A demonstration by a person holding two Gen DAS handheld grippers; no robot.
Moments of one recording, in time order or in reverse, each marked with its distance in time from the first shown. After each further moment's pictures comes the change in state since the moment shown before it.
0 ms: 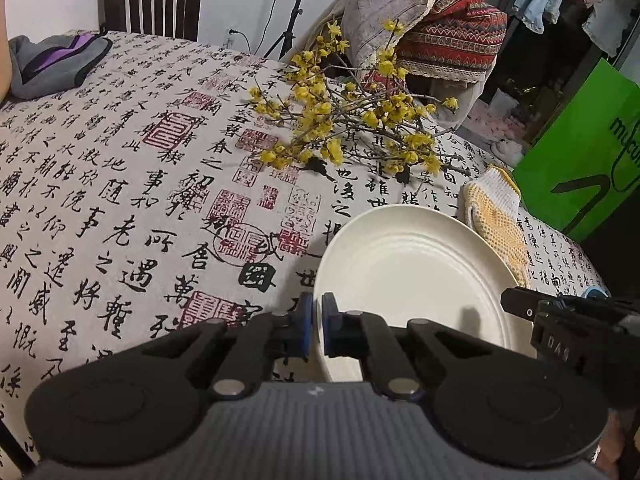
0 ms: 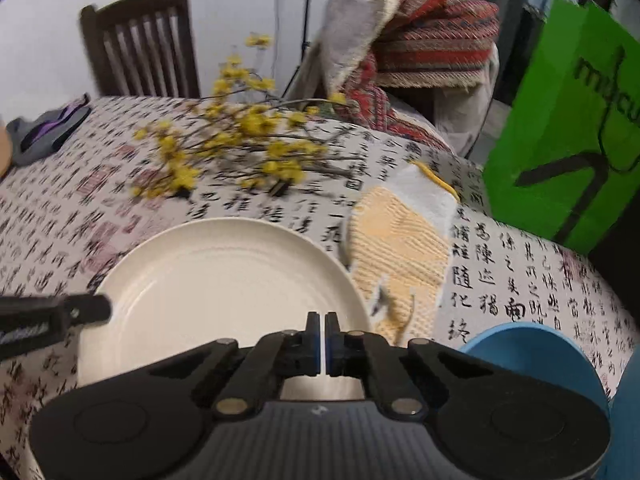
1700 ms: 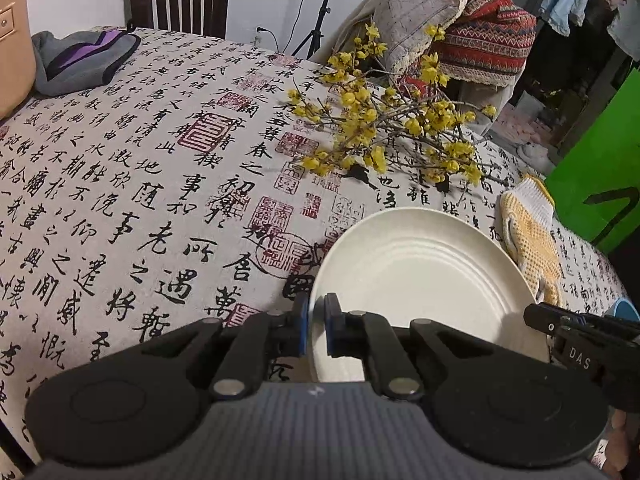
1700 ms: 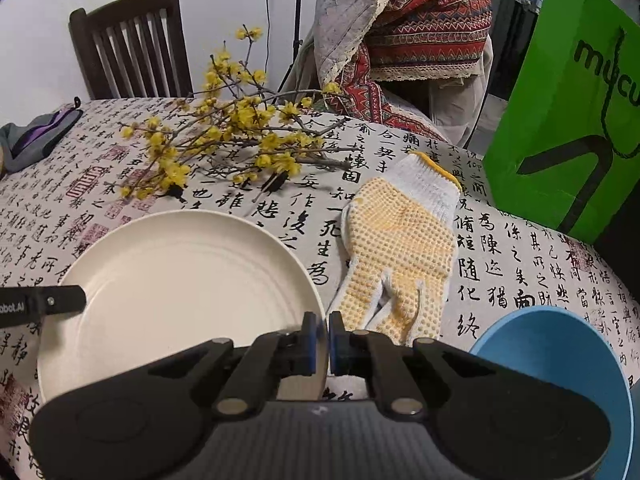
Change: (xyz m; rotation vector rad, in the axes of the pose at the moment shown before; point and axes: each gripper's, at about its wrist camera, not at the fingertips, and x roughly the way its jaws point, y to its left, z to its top) left arm 0.005 0.014 0.008 -0.019 0.006 0.081; right arm 0.017 -0.011 -0.003 0.077 0.010 0.028
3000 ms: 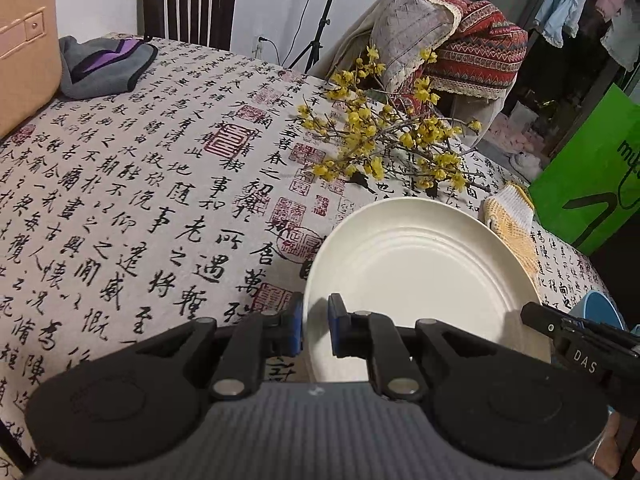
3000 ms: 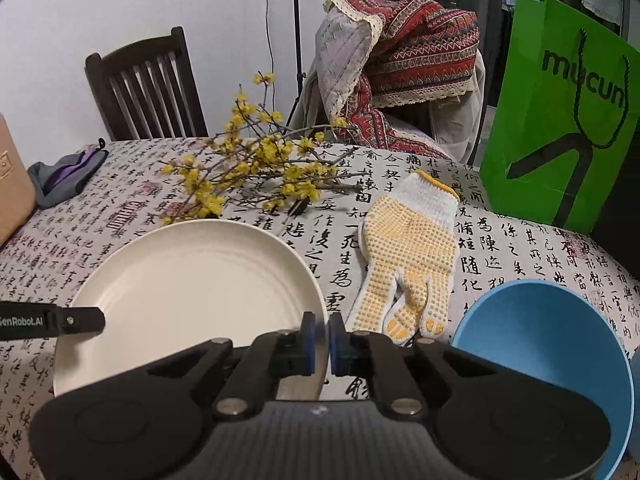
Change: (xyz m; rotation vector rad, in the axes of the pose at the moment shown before) left arm -0.046 0.016 -0.012 -0.019 -0.032 -0.027; right arm -0.050 0.007 -0.019 0.073 -0.108 0.059
